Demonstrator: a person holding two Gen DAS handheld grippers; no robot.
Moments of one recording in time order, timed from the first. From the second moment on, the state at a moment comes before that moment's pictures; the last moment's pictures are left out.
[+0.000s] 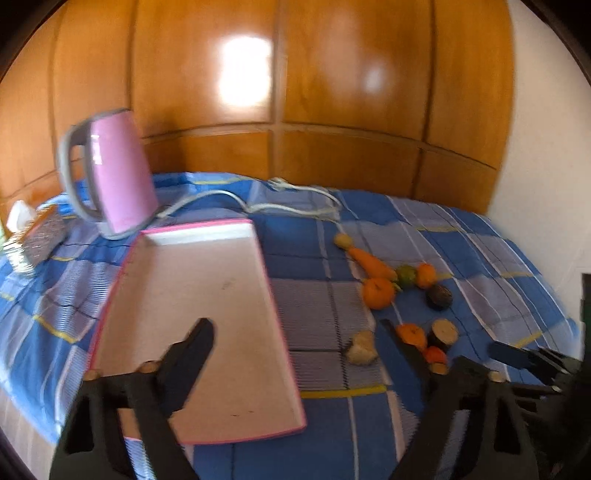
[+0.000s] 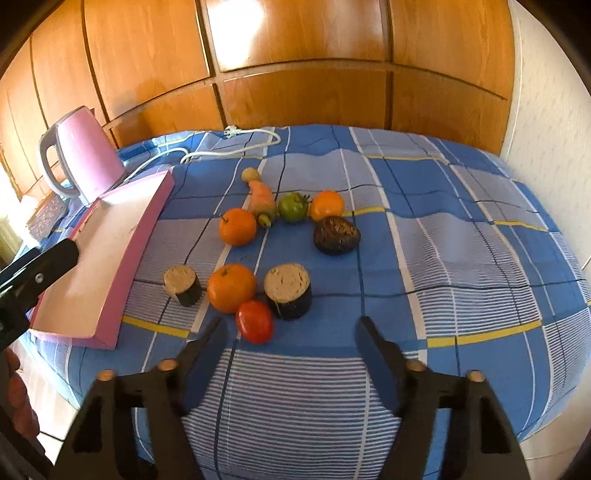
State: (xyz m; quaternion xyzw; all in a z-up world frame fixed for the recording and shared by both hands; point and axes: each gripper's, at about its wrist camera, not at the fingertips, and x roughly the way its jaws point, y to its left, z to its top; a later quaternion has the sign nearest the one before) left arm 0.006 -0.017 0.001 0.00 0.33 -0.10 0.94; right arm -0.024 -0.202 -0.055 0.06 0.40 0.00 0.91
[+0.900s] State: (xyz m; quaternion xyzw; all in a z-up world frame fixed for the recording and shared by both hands) left arm 0.050 -0.082 -0.051 0.10 0.43 -0.20 0.87; right arm 0.002 -0.193 -0.088 0.04 0.42 0.06 0.91
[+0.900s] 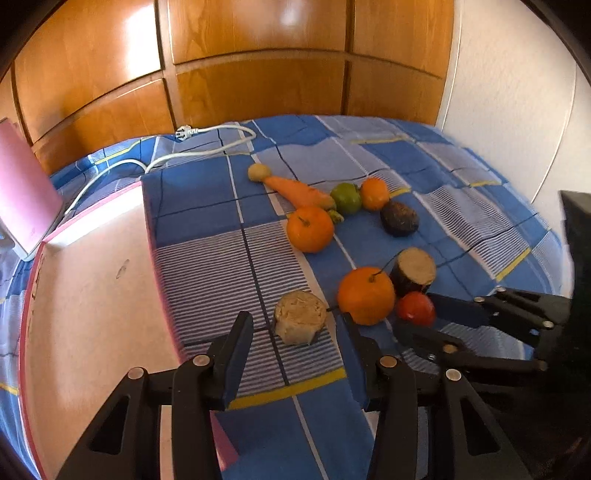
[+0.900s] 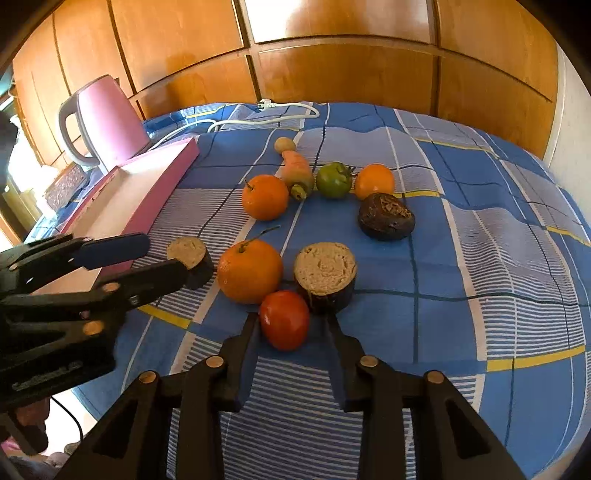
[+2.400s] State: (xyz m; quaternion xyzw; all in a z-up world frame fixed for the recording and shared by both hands) left arm 0.042 0.072 -0.007 -0.07 0.38 0.00 0.92; right arm 0.021 -0.094 -0.030 -0.04 0.41 0.21 0.89
